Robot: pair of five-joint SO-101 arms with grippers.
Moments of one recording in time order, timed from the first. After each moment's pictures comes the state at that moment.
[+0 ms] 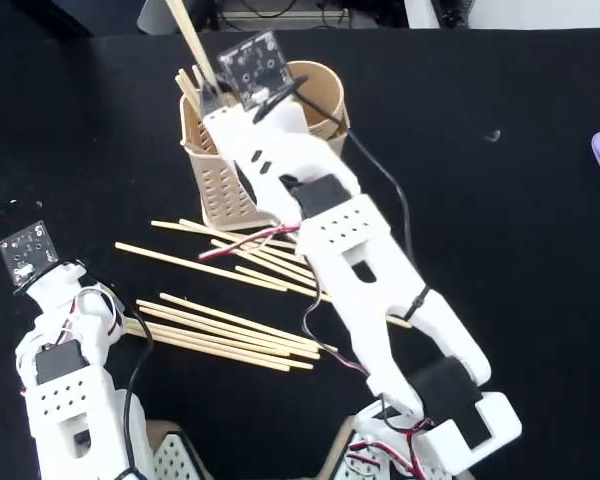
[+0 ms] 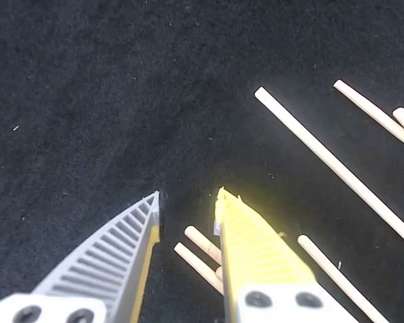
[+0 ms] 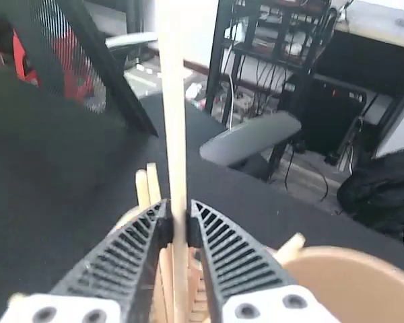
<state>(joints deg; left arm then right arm) -28.7 -72.0 84.4 46.3 5.5 -28.0 -7.4 19.0 13.0 6.6</state>
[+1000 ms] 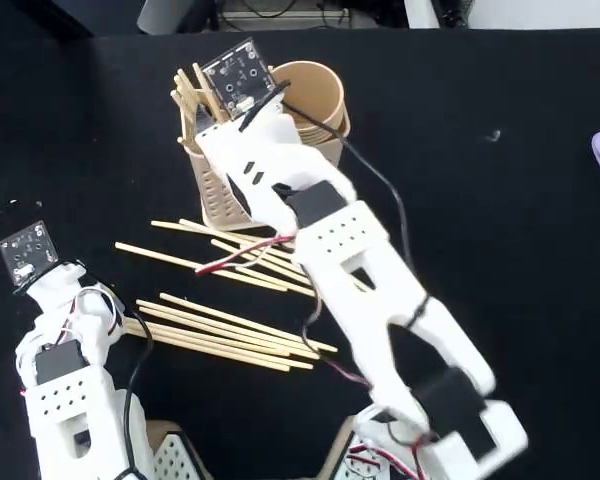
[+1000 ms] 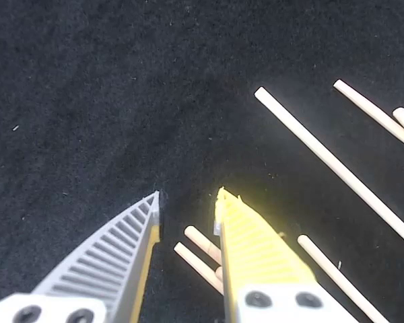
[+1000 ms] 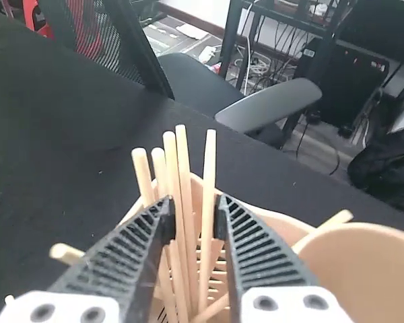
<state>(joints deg) -28.7 -72.0 84.4 46.3 5.5 -30.2 -10.3 19.3 19.8 6.7</state>
